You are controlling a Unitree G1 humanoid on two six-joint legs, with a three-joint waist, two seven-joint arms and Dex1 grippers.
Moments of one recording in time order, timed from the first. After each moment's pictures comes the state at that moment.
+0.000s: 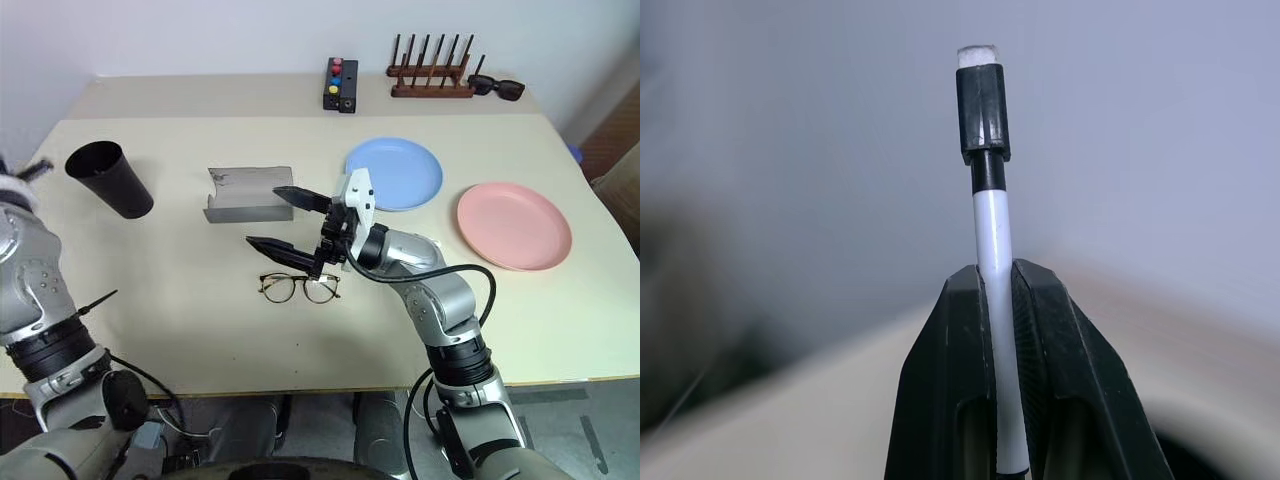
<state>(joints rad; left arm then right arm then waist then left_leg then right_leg) -0.54 0.37 0.55 -0.24 -0.21 0.39 0.14 -0.45 -0.26 0.14 -0.26 0.56 0.44 0.85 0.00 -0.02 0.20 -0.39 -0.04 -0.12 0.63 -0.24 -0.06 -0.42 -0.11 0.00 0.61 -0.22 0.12</state>
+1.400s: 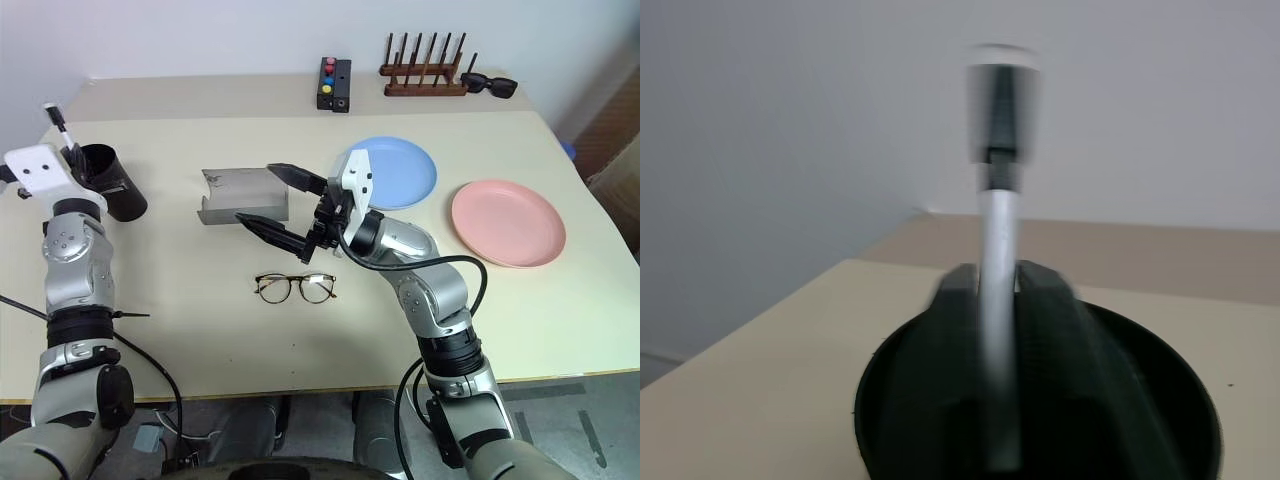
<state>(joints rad) -0.57 0.42 0.41 0.42 -0.15 -0.07 0.05 -0.51 -0.22 0.13 -0.25 0.56 0.41 0.78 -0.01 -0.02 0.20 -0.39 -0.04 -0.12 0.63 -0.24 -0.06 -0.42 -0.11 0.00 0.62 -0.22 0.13</state>
